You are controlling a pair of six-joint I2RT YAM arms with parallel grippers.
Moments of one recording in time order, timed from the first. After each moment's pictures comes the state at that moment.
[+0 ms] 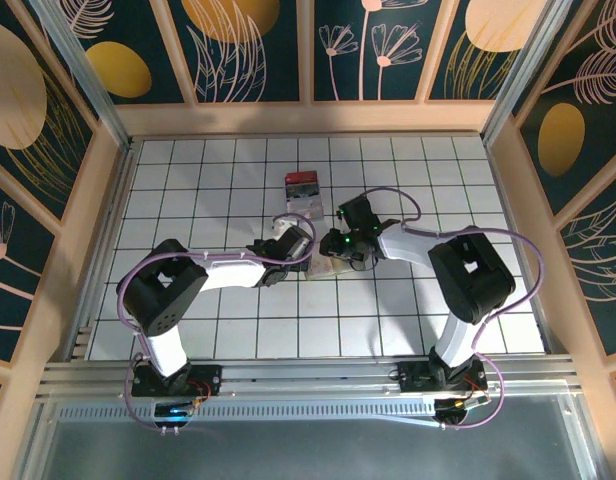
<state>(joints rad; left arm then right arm) -0.82 1.80 0.90 -0.08 -0.47 -0.58 0.59 1.76 0.95 -0.19 -0.30 0.69</state>
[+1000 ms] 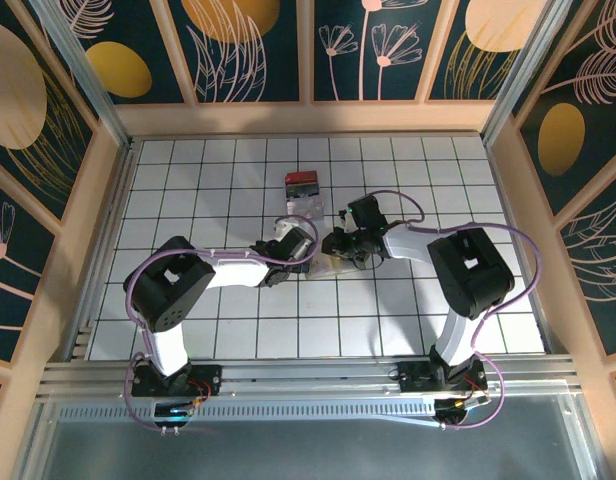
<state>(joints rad) -0.82 1.84 0.91 -0.07 -0.46 -0.58 0.52 1.78 0.90 -0.07 -0.49 0.71</state>
